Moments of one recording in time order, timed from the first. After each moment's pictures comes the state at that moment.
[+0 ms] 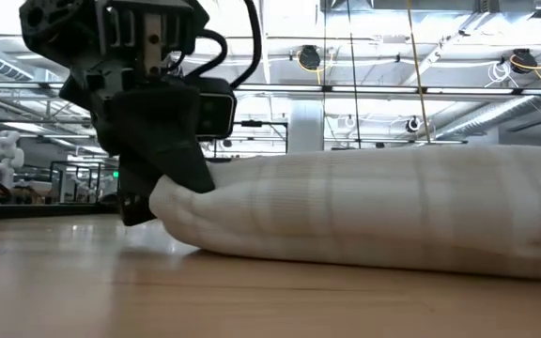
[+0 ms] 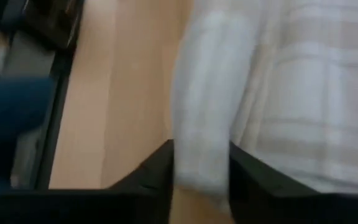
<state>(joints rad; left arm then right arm) -0.29 1.81 0.75 0.37 0.31 -0.91 0.86 1.75 0.73 0.16 0.41 0.90</state>
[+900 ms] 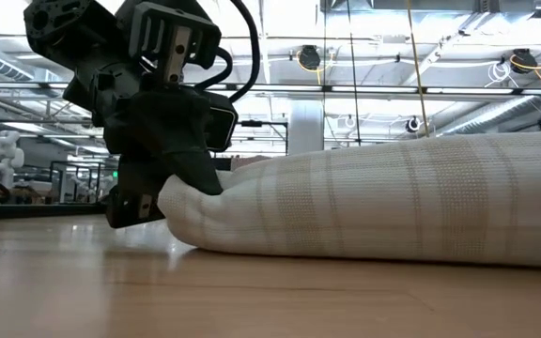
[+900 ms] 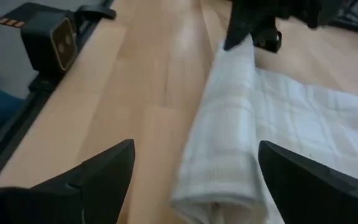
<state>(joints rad) -0.27 1.81 0.75 0.38 0.30 -1.08 1.02 1.79 0.77 0.20 0.94 0.55</state>
